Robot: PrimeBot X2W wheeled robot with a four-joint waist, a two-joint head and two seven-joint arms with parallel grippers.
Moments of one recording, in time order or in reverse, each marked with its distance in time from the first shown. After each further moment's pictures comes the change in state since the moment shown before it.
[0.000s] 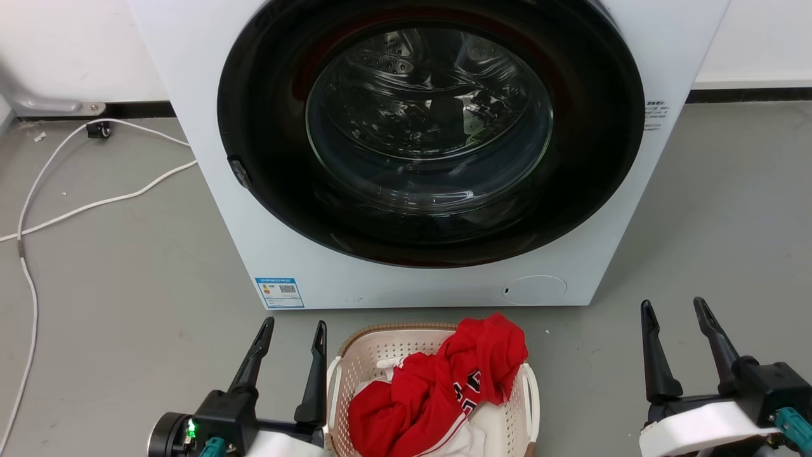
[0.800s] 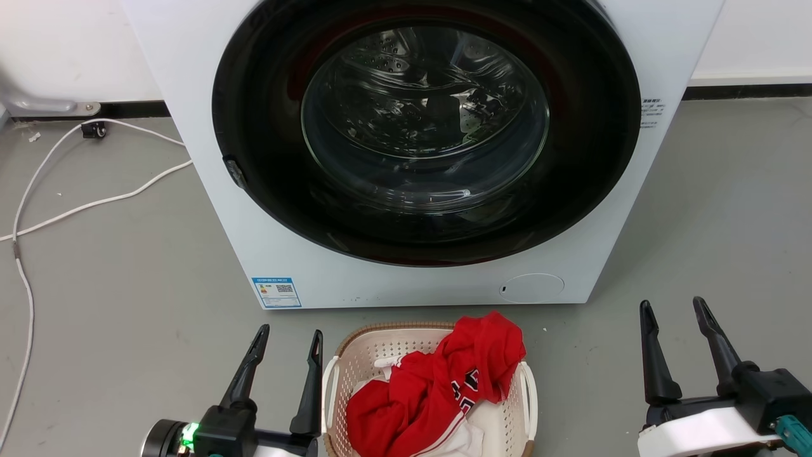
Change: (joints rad) left arm 0.040 -0.075 0.095 0.010 0.145 -0.097 -0.044; right arm 0.007 0.000 0.008 0.001 -0.013 0.000 -0.045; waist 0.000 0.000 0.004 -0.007
